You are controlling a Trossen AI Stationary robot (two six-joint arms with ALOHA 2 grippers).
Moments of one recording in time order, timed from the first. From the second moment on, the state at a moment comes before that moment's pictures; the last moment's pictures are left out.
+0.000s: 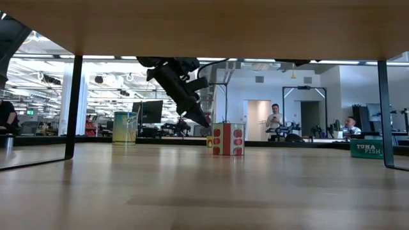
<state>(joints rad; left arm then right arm) 0.56 1.94 1.23 -0.07 0.20 0.57 -0.23 0.87 0.45 0.12 -0.21 -0.21</state>
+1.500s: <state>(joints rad) 0.35 1.52 0.87 0.29 0.22 0.33 -0.08 0.76 0.45 -0.31 0.08 -0.02</state>
